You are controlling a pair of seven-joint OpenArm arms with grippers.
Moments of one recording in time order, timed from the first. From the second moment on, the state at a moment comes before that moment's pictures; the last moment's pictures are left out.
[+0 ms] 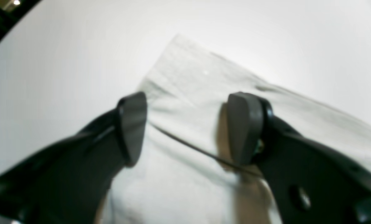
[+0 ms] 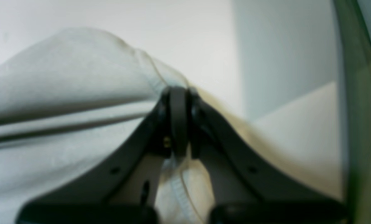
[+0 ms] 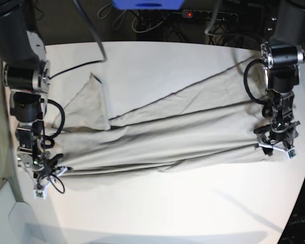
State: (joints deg) left arm -28.9 -20.5 -6.5 23.6 -20.5 0.6 -3.9; right arm 38.3 15.7 5.7 32.9 -0.3 9.0 -21.4
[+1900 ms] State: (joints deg) left arm 13.2 -3.1 -18.2 90.3 -24.3 -1.5 42.5; right arm 29.1 15.8 10.6 43.2 -0.9 9.0 -22.9
